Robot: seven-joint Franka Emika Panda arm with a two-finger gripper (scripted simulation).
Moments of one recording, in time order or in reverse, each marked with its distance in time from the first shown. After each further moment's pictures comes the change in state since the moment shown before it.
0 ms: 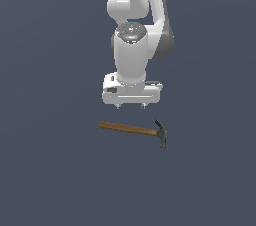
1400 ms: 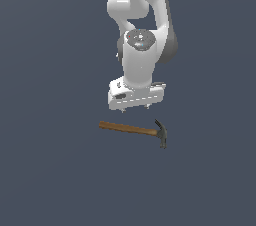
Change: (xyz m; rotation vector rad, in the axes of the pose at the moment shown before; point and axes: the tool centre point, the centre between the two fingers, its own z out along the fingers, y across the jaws) arm 0.001 -0.016 0.014 -0.018 -0.016 -0.198
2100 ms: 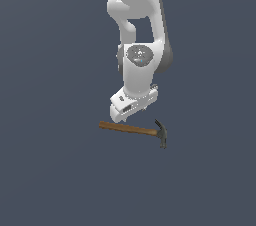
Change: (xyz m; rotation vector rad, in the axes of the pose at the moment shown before) arm 0.001 0.002 0.039 -0.008 -0.009 -0.375
